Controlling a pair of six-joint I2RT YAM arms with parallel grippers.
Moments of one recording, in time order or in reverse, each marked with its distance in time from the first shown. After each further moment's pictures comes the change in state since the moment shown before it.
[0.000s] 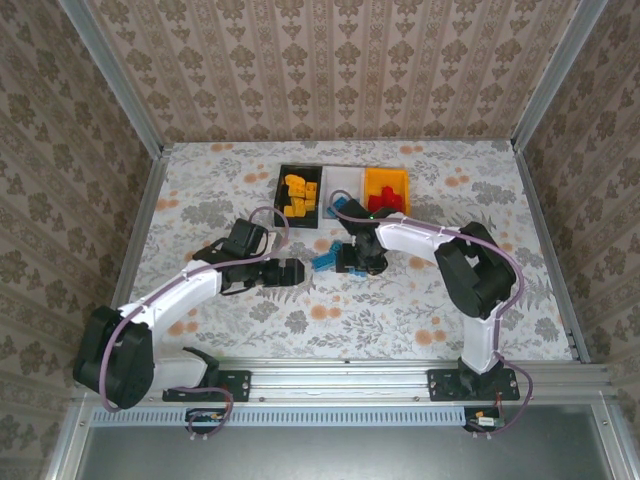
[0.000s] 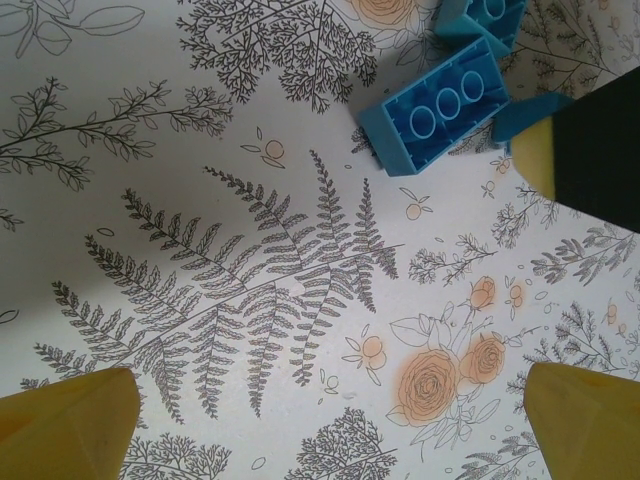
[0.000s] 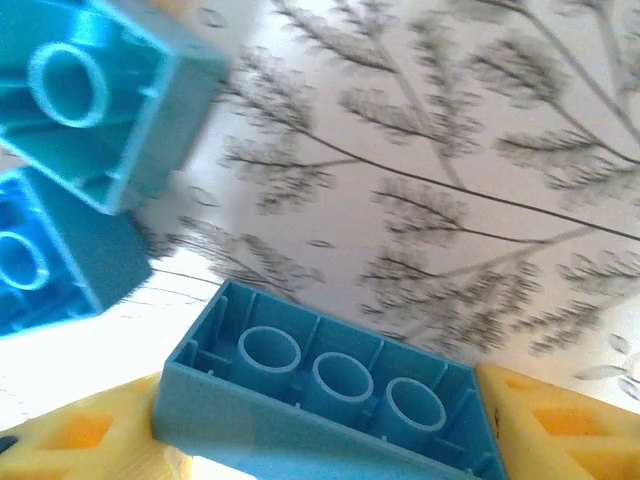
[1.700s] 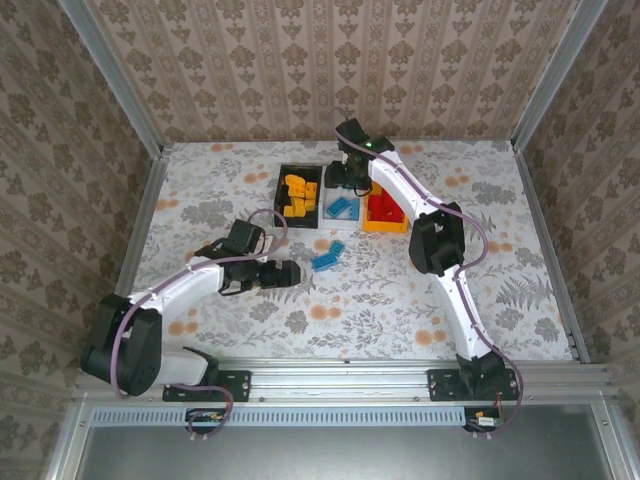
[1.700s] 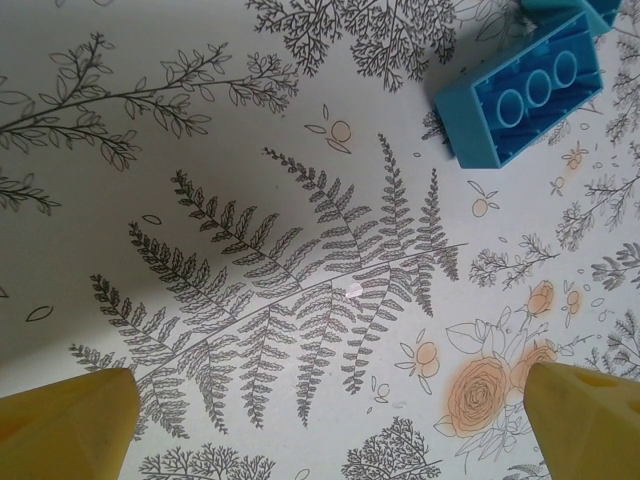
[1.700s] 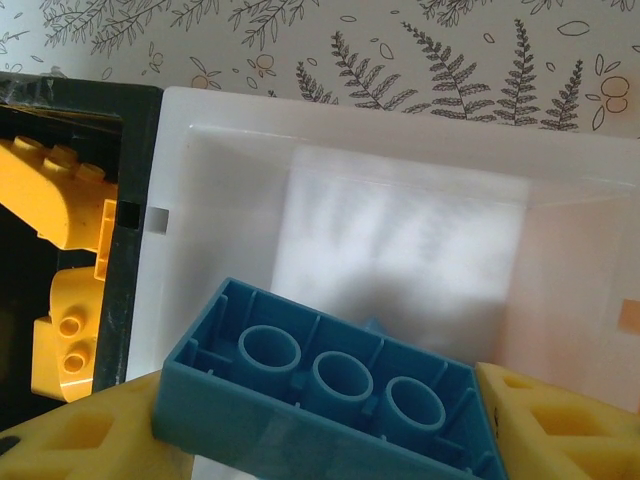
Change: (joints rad) left arm 0.053 0.078 -0.021 0.018 0.022 0.027; right arm -0.188 0.587 1.172 -0.286 0.048 -0.200
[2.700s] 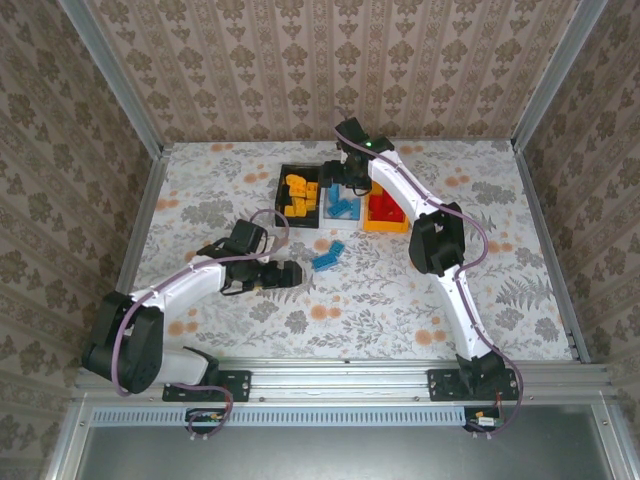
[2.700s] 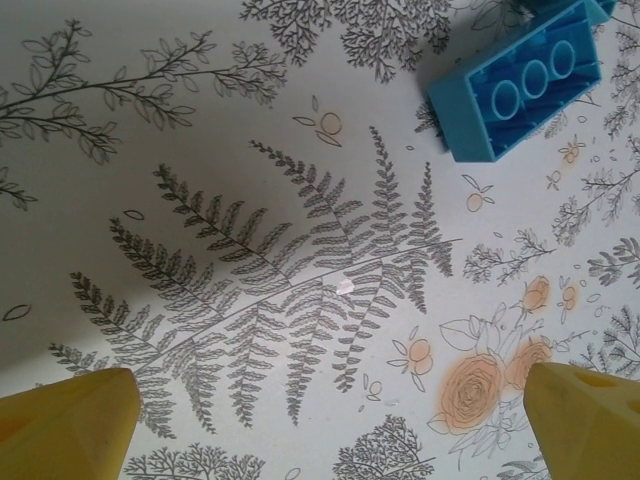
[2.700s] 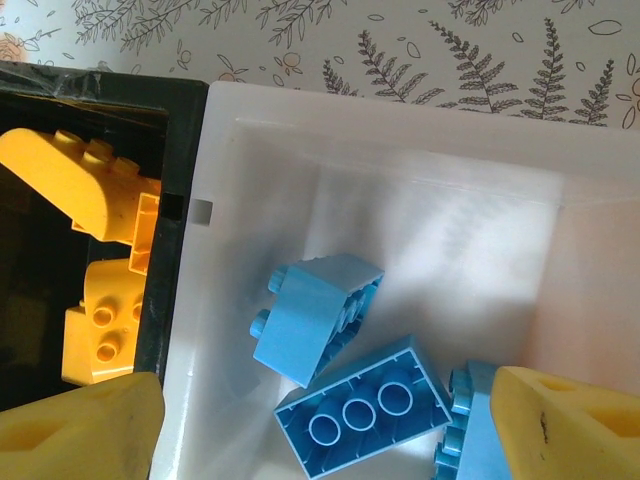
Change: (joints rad) left arm -0.021 0.003 0.012 -0.009 0.000 -0.013; right arm 0.002 -0.011 -0.010 0.012 -0.032 0.000
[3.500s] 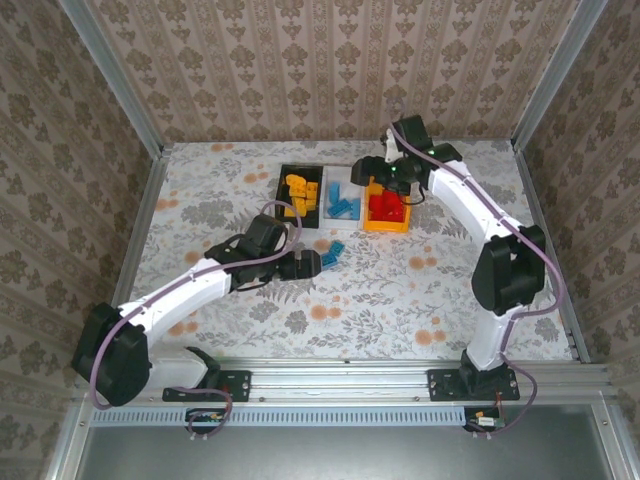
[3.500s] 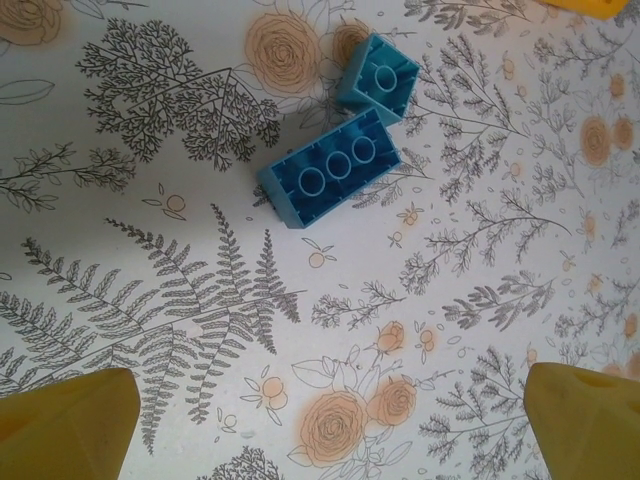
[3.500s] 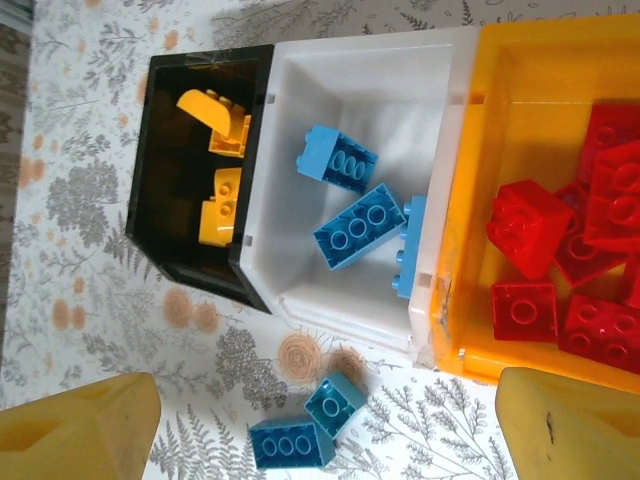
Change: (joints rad) left arm -0.198 -0.064 0.105 0.019 -0.157 -0.206; right arm -0.122 -0.665 -0.755 0.252 -0.229 0.027
